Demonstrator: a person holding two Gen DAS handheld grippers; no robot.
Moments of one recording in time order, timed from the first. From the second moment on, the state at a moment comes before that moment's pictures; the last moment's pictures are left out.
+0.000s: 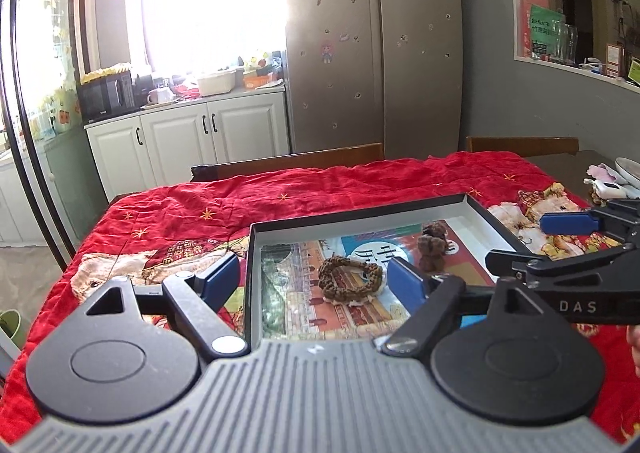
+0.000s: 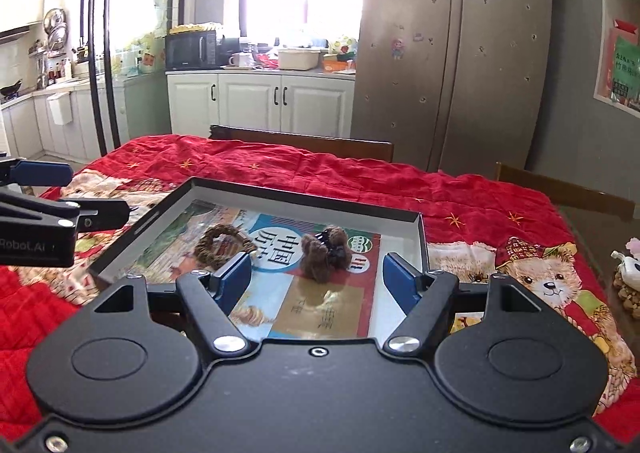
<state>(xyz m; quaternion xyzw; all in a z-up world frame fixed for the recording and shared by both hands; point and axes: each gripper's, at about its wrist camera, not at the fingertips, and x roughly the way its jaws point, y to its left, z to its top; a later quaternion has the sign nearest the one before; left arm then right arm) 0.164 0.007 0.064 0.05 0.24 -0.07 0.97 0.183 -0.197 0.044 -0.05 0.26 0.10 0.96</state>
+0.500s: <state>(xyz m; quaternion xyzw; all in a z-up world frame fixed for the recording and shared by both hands) 0.105 0.011 0.050 0.06 0.24 -0.09 0.96 0.115 -0.201 0.047 -0.02 0.26 0.12 0.96</state>
